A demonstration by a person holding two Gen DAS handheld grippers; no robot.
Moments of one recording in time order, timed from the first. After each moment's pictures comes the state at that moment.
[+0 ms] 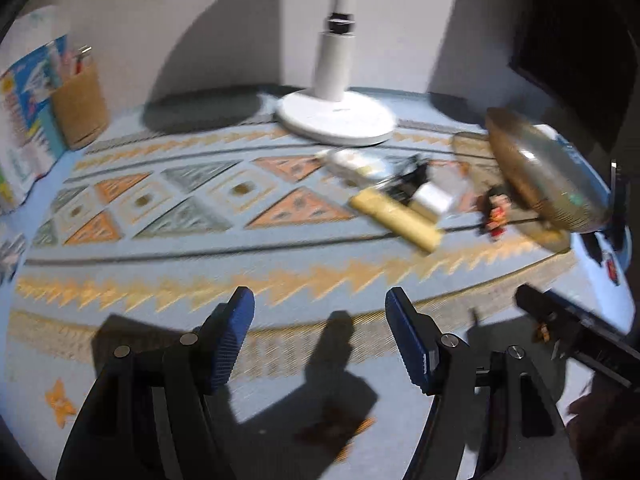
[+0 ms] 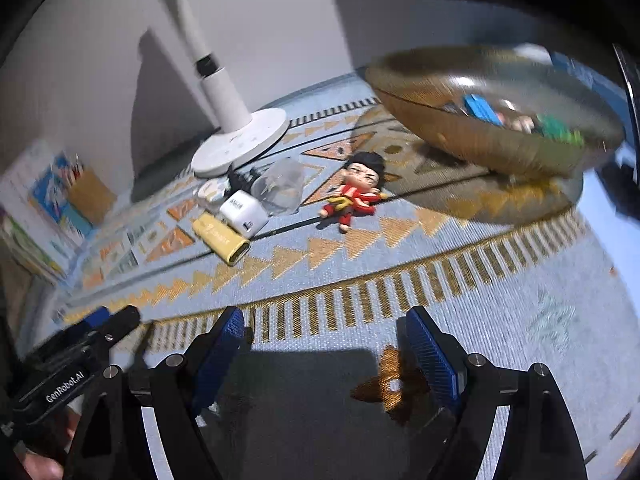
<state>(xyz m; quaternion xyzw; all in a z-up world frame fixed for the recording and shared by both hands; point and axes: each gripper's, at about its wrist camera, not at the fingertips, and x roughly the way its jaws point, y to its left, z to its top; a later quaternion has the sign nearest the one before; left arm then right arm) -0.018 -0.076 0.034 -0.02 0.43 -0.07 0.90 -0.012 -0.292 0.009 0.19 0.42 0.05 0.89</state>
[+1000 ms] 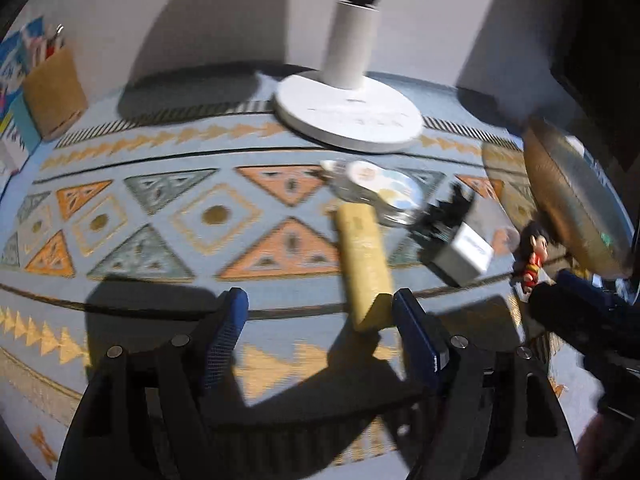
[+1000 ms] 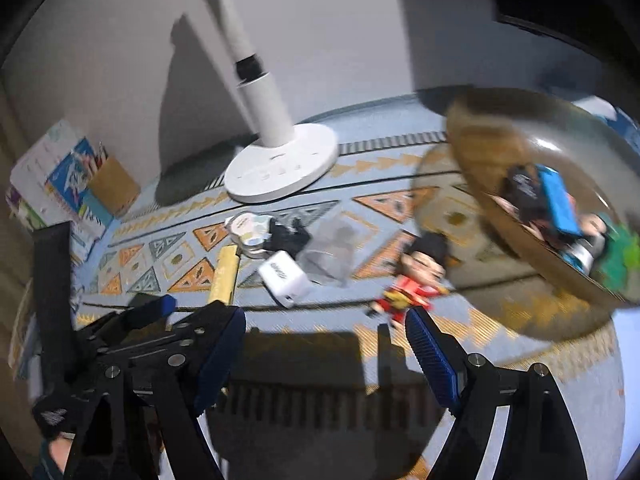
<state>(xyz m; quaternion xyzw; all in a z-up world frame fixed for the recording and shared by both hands) 0.049 -0.065 0.012 -0.06 0.47 -0.04 0.88 0.061 -0.246 0.039 0.09 0.44 0.13 0.89</state>
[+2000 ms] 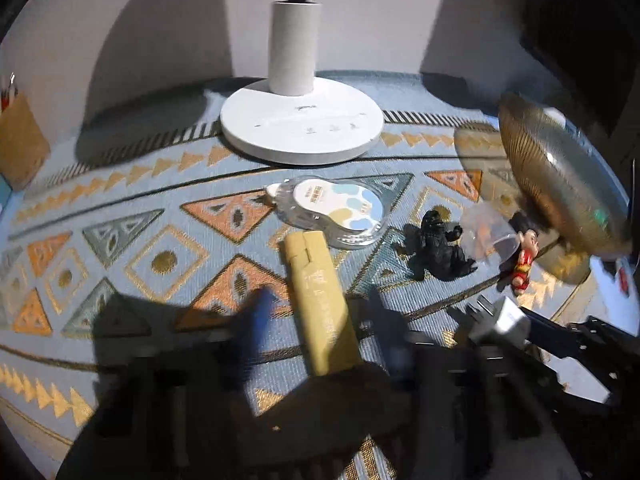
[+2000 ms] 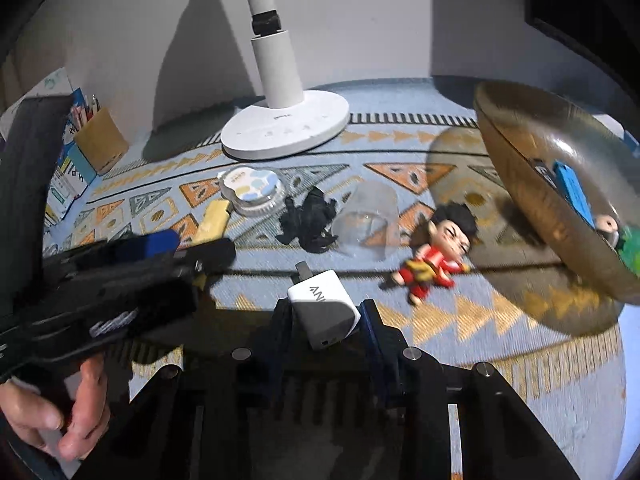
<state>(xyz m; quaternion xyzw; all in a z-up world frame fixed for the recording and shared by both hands) 0.071 -0.107 0.011 0.02 0.47 -0.10 0.88 0.044 -0.237 0.012 0.05 0.45 0.11 0.88</state>
